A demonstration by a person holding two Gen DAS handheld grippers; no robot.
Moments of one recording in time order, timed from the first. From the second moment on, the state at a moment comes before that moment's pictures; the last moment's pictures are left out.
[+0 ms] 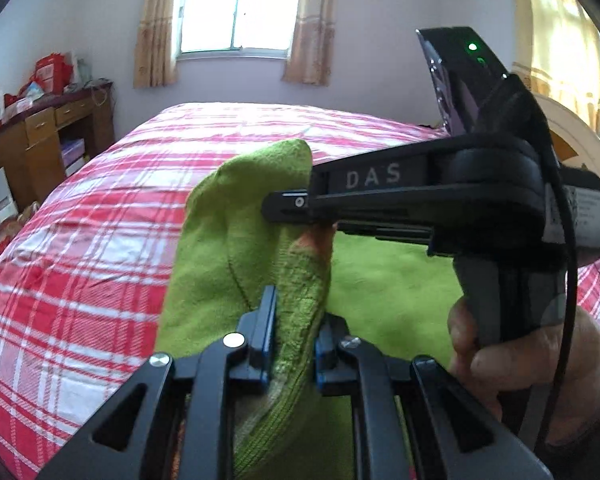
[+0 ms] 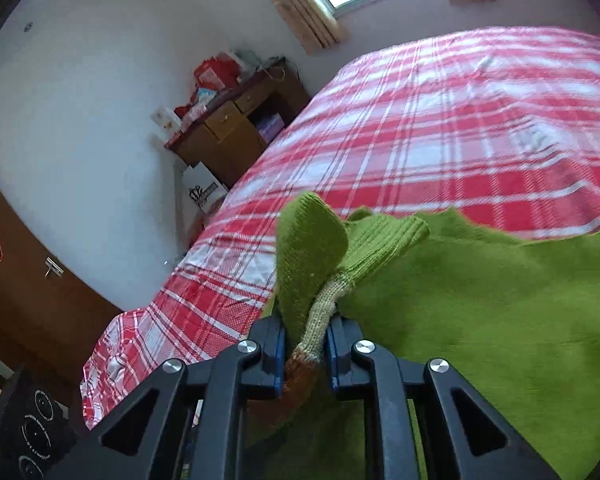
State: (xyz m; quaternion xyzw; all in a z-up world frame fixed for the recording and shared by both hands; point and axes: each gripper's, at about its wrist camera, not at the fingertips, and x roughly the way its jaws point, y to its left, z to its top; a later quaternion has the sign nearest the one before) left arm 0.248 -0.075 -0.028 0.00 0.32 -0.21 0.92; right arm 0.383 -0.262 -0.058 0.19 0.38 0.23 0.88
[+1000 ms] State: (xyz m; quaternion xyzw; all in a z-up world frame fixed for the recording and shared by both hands) left arm 0.233 -0.250 -0.053 0.09 0.35 -0.28 0.89; right arm 0.350 -0.456 -0.118 0.24 0.39 0.14 0.88
